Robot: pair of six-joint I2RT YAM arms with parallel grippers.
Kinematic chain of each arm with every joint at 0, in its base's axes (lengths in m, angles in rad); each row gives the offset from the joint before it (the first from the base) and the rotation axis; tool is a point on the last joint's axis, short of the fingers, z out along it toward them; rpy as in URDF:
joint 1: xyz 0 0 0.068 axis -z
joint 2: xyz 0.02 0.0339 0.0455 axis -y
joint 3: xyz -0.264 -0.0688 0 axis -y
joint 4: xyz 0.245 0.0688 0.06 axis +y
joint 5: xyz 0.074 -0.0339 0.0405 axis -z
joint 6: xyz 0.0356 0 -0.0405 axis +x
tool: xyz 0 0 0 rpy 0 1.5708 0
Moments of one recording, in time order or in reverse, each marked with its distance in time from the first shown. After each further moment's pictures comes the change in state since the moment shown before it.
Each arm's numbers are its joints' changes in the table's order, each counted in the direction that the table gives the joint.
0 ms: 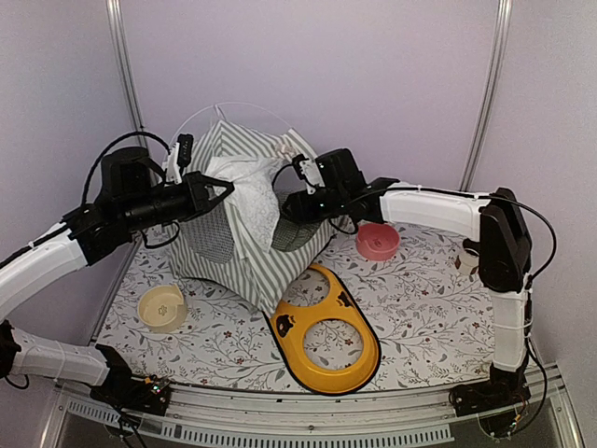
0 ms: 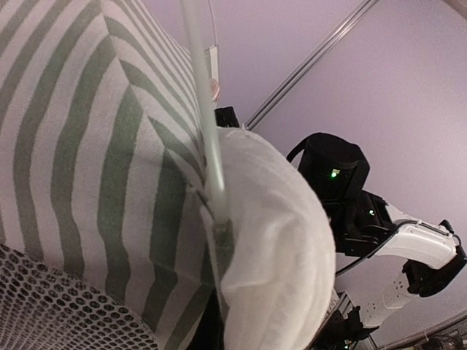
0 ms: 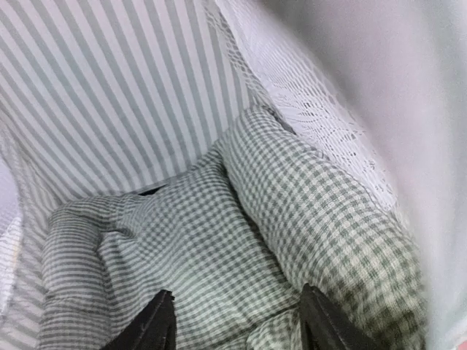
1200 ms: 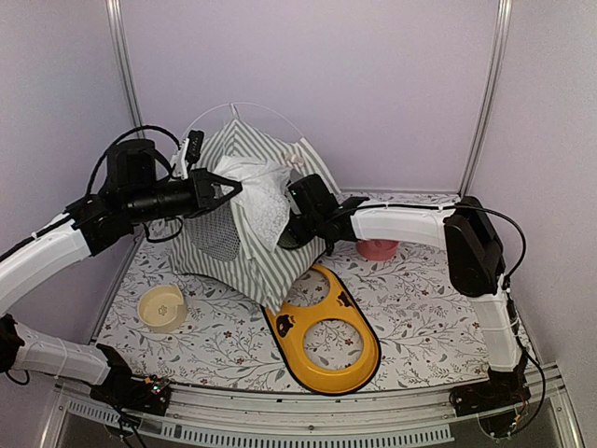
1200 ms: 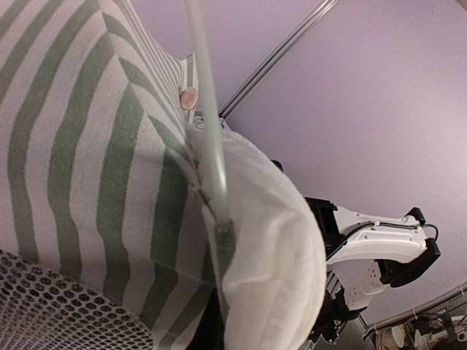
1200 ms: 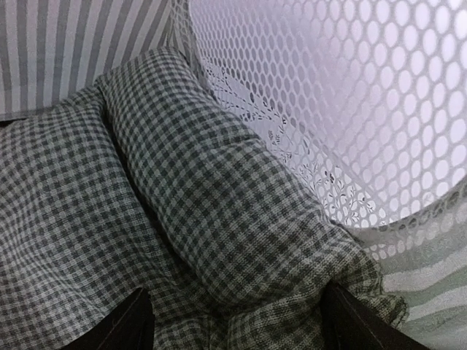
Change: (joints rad) left arm -0.009 -0.042 0.070 0.056 0.098 0.011; right arm -0.072 -0.143 0.073 0.040 0.483 -0.369
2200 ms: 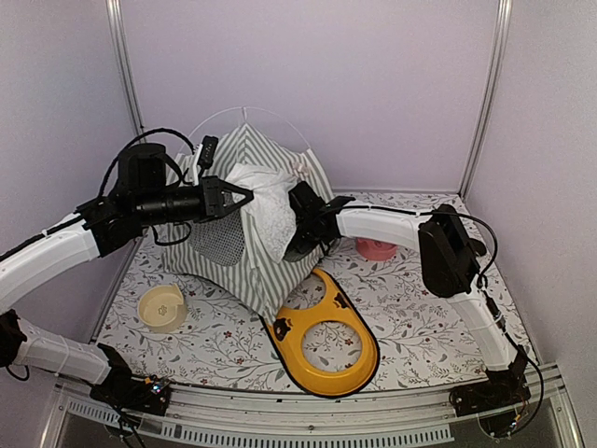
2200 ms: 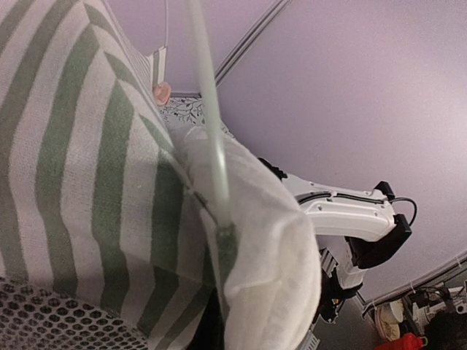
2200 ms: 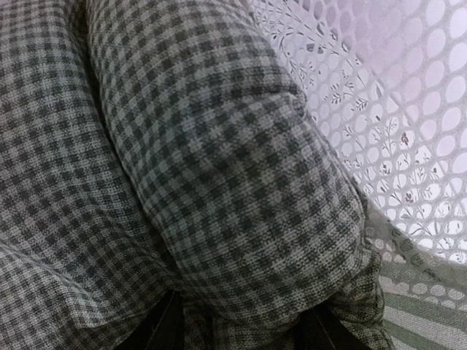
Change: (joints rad) left arm 0.026 -0.049 -0.019 -0.049 0.085 0.038; right arm 0.024 -0.232 0.290 0.295 -0.143 0.041
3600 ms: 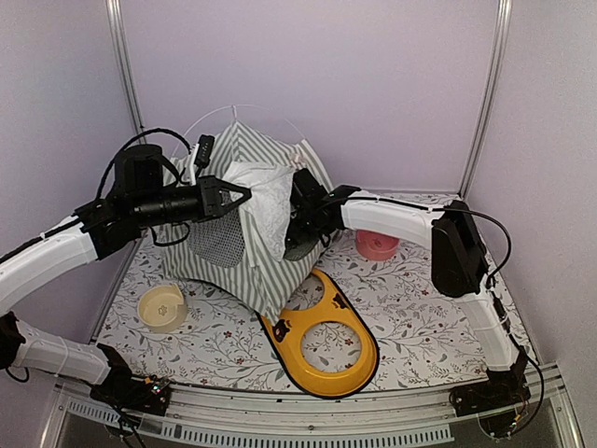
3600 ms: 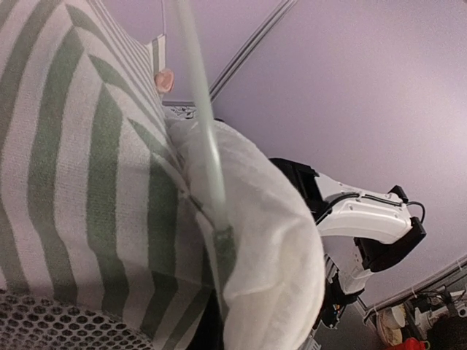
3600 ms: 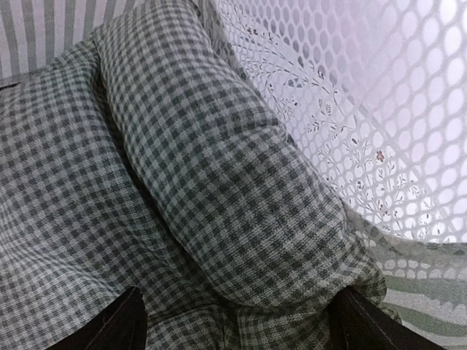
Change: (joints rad) left arm 0.000 0.017 -0.019 -0.026 -0.016 0.001; right arm -0.016 0.074 0.009 0.022 0.015 0.020
